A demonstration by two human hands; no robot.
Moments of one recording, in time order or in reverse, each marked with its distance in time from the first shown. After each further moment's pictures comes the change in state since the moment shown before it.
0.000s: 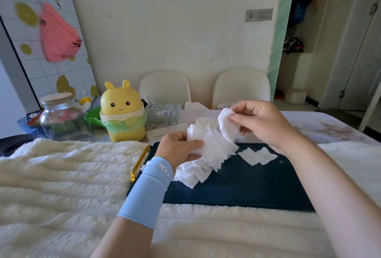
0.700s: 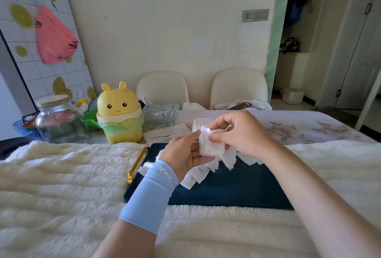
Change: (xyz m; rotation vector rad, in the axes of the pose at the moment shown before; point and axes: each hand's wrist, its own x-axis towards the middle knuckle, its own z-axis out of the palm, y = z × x) left_hand -0.007 0.004 0.017 -0.285 -0.219 -0.117; right_hand -0.002 0.009 0.031 -0.297 -0.001 -0.016
